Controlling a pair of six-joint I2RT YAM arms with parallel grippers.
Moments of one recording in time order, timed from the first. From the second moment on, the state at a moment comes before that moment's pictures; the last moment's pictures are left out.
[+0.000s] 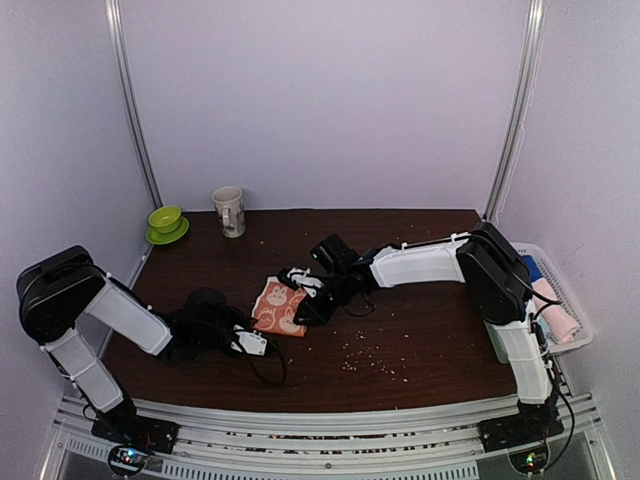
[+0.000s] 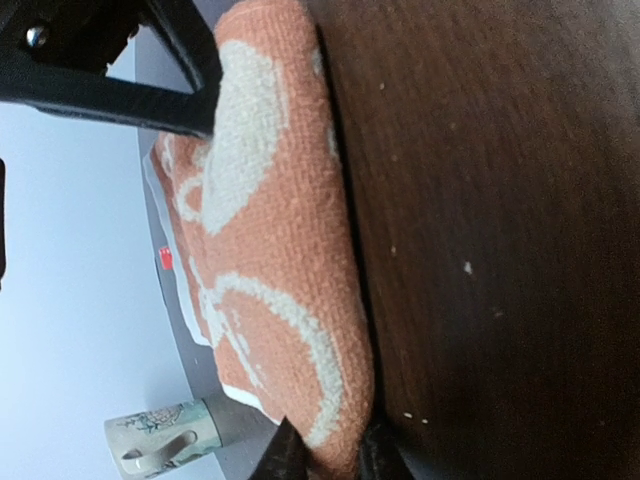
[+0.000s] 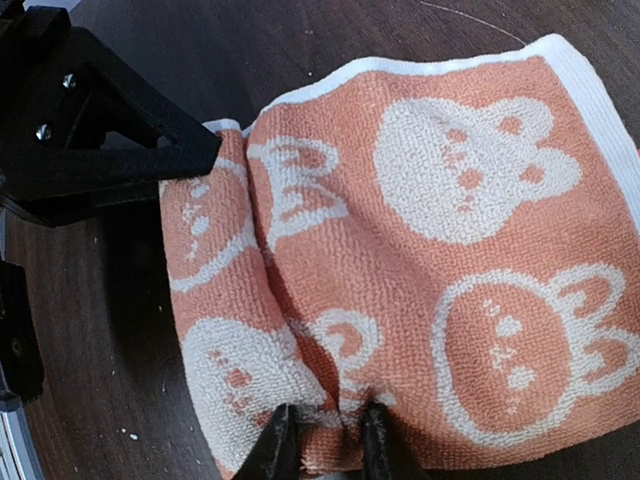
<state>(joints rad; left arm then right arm) -0.72 1.64 0.40 0.62 -0.12 1.37 0.86 2.26 1.64 -0.33 -0.40 -0.10</state>
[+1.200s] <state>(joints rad) -0.67 1.80 1.06 -0.48 0.30 1.11 1.14 1.59 0.76 0.13 0.13 -0.48</state>
